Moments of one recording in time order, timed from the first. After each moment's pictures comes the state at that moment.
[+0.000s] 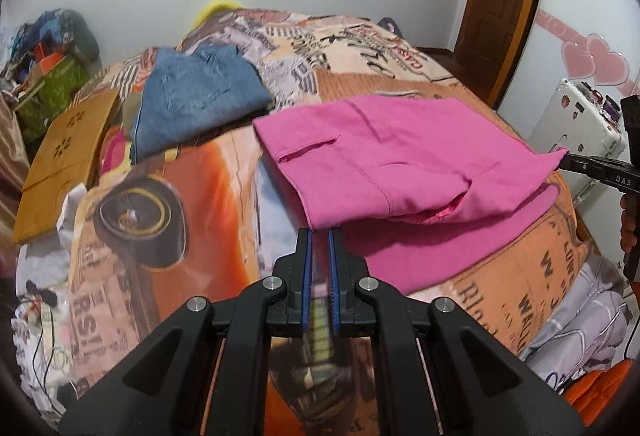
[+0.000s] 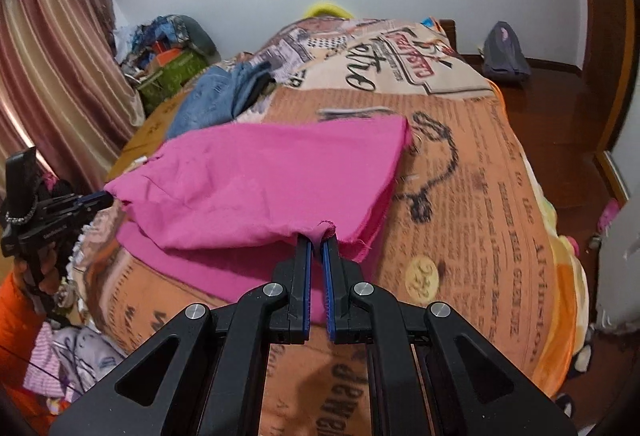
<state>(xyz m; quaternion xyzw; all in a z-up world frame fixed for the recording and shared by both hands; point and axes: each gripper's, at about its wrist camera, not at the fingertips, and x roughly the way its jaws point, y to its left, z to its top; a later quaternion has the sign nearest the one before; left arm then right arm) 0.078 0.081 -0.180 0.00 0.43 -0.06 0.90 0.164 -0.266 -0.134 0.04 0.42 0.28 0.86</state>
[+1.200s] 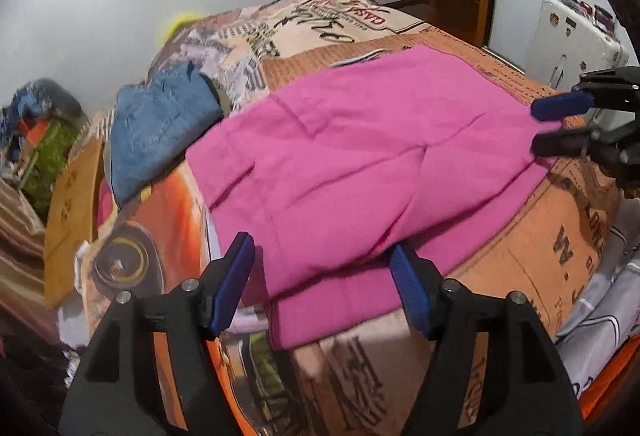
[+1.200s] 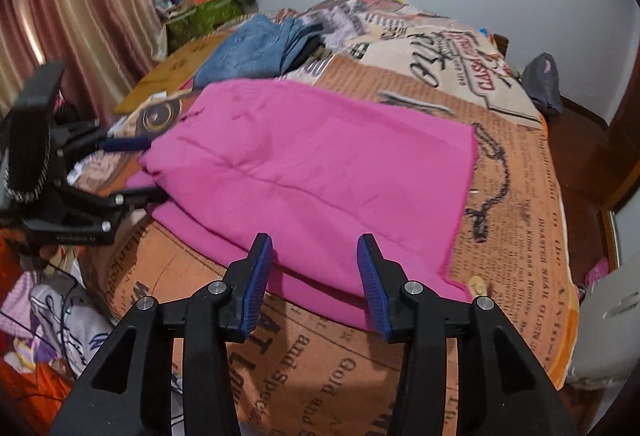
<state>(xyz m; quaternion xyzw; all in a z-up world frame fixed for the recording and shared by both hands) 0.102 0.001 -0.196 0.15 0.44 -0.09 0.88 0.145 -0.193 -0.135 -0.09 0.44 0.32 0.83</state>
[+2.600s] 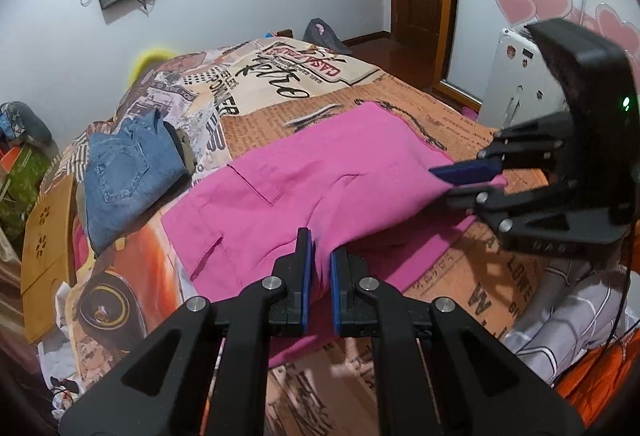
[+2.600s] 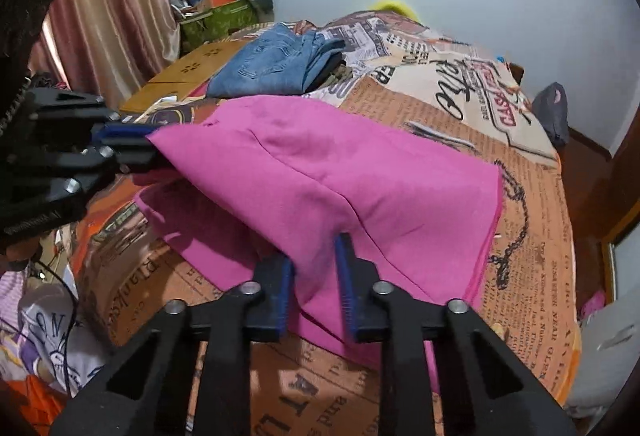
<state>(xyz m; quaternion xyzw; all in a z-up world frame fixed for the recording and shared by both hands) 0.101 -0.019 -0.151 0.12 0.40 -0.16 0.89 0.139 -0.158 -0.125 -0.12 0.40 0.34 0.85</state>
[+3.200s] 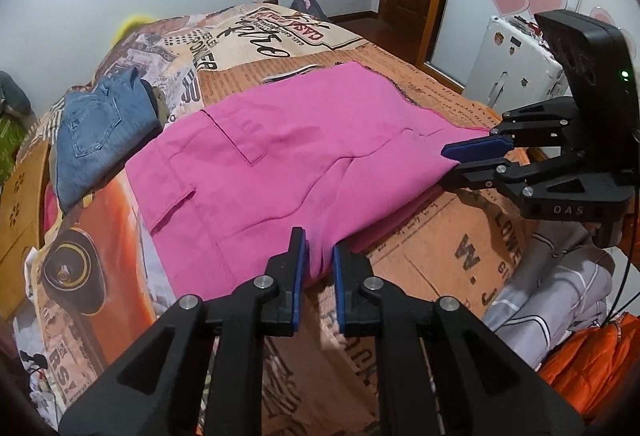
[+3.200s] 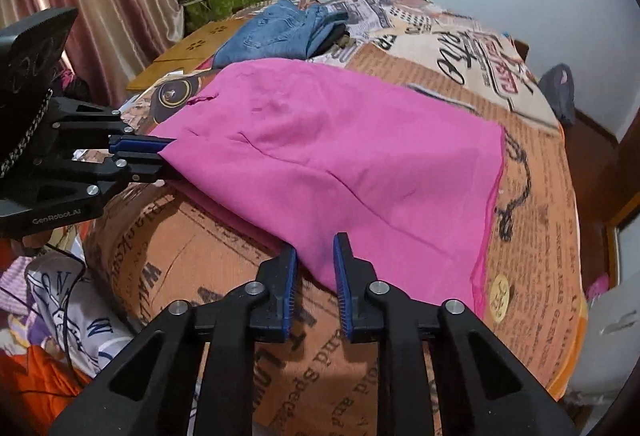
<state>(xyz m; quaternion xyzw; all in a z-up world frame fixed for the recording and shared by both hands) 0.084 -0.014 -0.178 0.08 0.44 -0.19 0.87 0.126 -0.178 -0.140 -0.11 0.44 0.34 0.82</state>
